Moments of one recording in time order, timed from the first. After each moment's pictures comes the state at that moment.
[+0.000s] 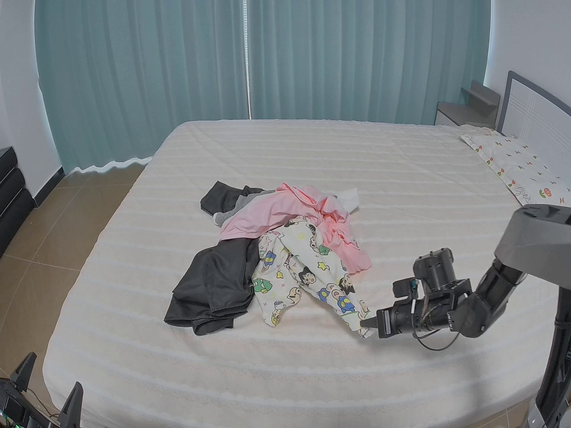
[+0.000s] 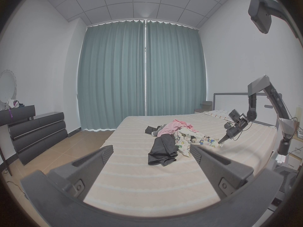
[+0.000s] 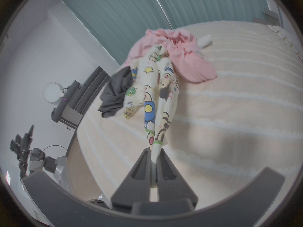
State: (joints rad) left arm 0.00 0.02 -0.02 0.01 -0.09 0.02; right arm 0.39 2.14 -0.62 -0.78 0.37 0.23
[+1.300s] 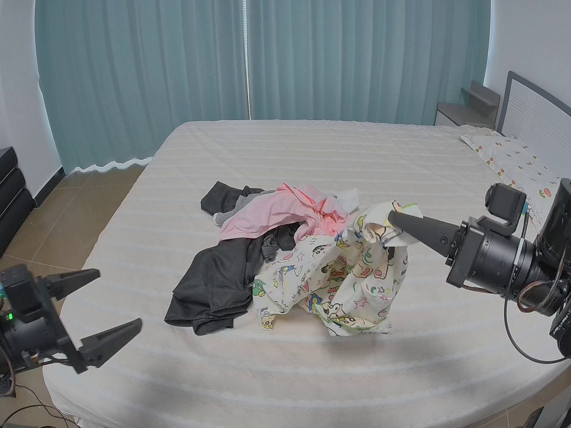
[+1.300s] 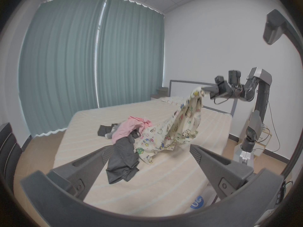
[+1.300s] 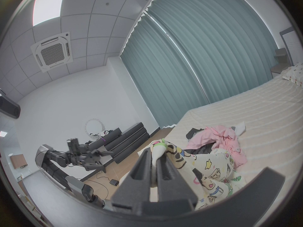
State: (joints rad) left arm -0.27 1.04 -0.33 -0.46 -0.37 0.11; right arm 0.65 1.47 -0.53 -1.01 0.21 0.43
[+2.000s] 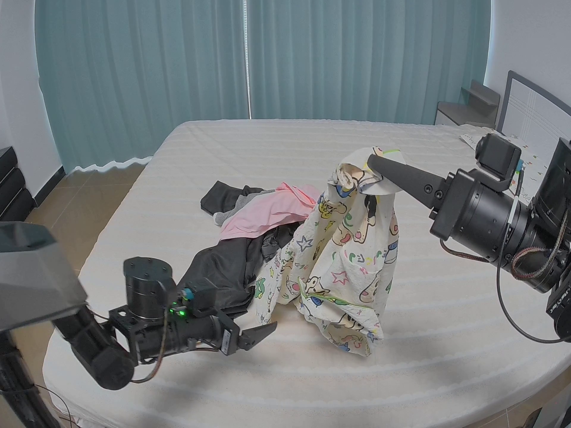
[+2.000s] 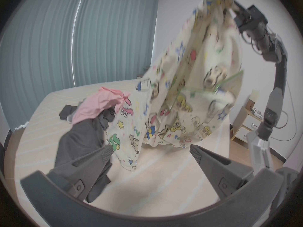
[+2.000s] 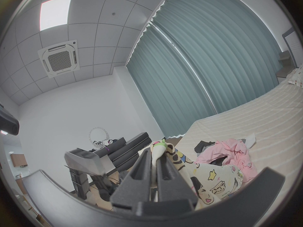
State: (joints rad) left arm -0.51 2.07 -0.42 -1.23 -0.25 0.06; right arm 0.71 1.52 -0.69 -1.01 0.16 0.45
